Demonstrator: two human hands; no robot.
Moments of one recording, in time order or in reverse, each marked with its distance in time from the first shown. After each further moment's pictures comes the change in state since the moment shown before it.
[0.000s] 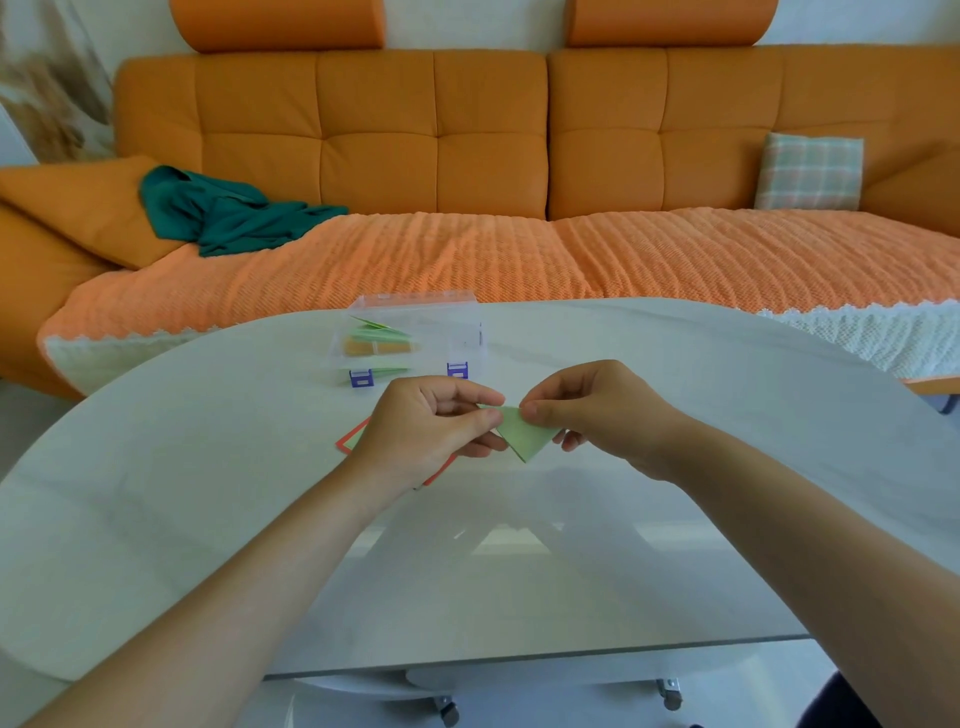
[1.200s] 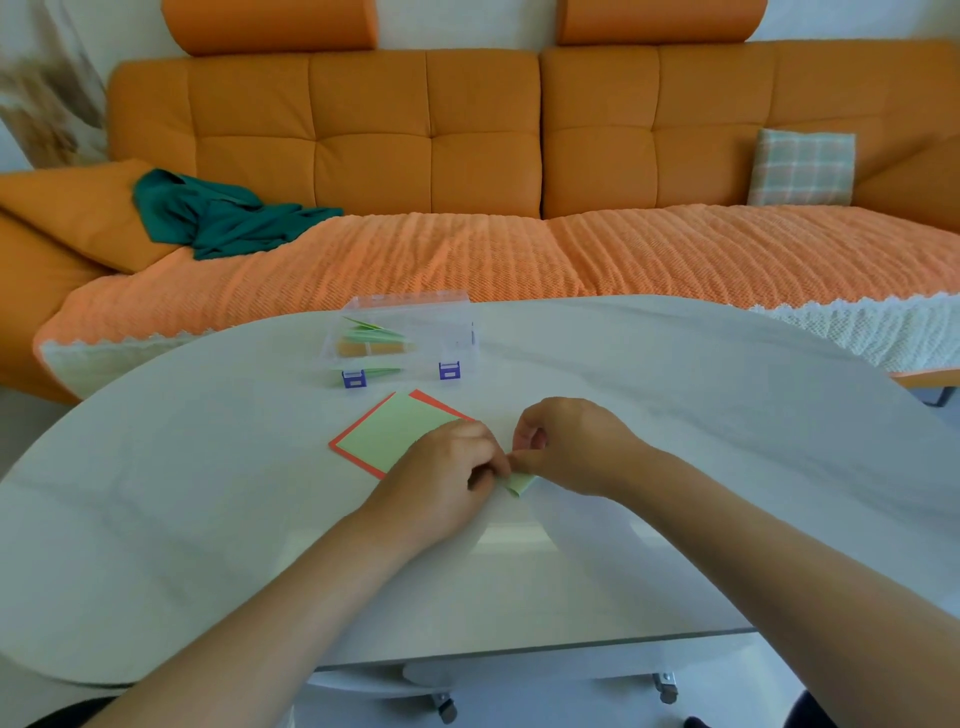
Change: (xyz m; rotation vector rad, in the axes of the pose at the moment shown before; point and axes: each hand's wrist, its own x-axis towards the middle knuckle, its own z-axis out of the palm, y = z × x) left_hand -0.001 -0.050 0.011 0.827 -0.149 0.475; right_hand 0.010 0.026 0.023 -0.754 0.000 -0.052
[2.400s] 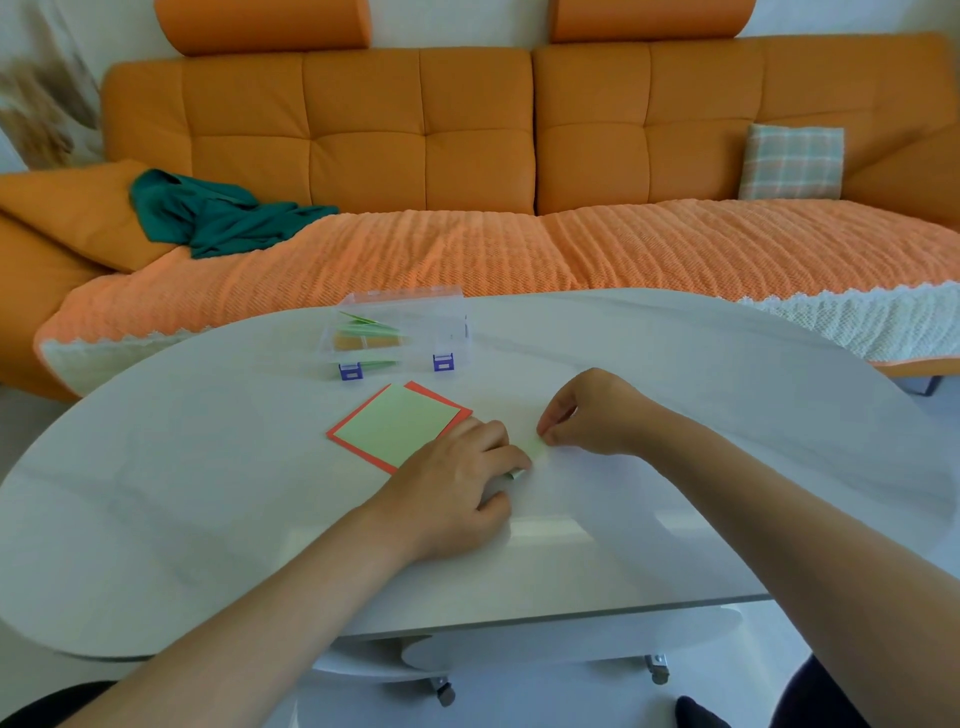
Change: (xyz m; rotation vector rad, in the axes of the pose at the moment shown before) left_hand -0.011 0.028 -0.004 0.162 -0.210 0.052; right_hand -0.004 0.025 -0.025 0.198 -0.040 0.149
